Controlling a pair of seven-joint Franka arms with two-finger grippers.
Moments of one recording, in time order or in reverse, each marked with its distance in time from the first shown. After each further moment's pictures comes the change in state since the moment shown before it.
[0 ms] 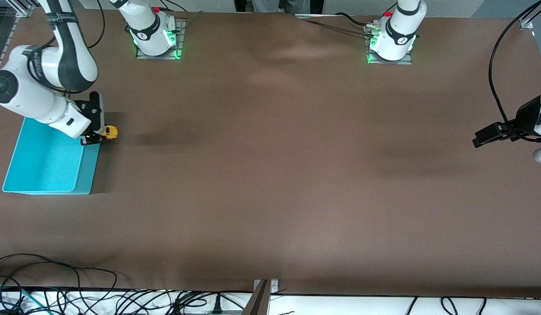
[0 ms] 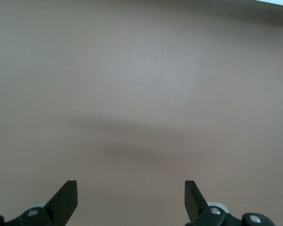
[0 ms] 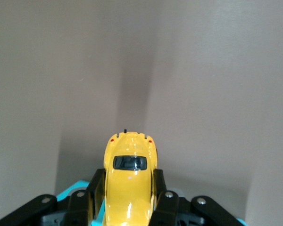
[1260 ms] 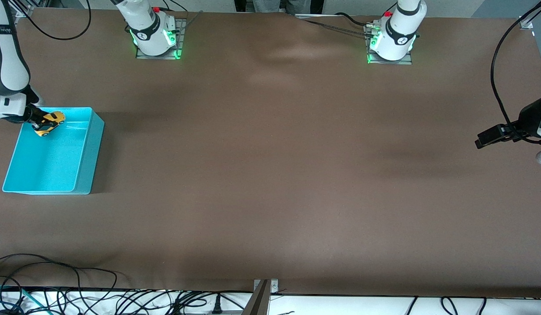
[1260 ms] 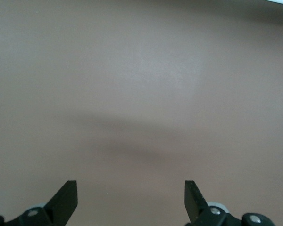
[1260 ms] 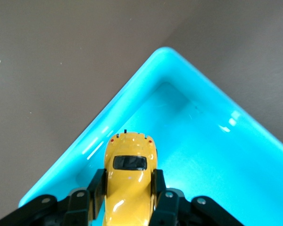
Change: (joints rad) left arm 0.006 0.009 0.008 -0.001 0.000 0.000 0.003; right arm -0.389 0.171 0.013 0.100 -0.136 0.002 -0.838
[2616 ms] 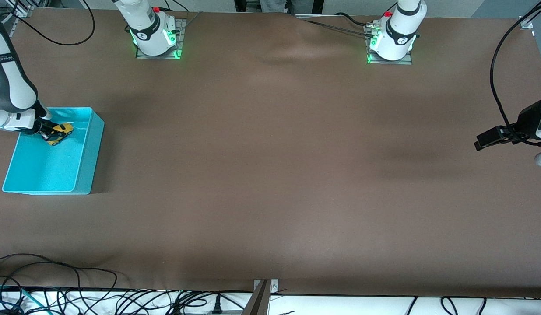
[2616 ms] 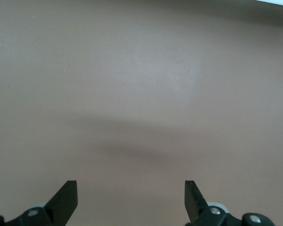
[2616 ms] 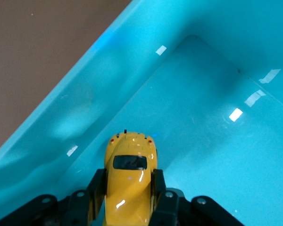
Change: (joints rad) left arm -0.004 0.010 -0.006 0.011 0.000 0.005 0.009; right arm -0.134 0.229 0.044 0.067 -0.040 0.137 -0.033
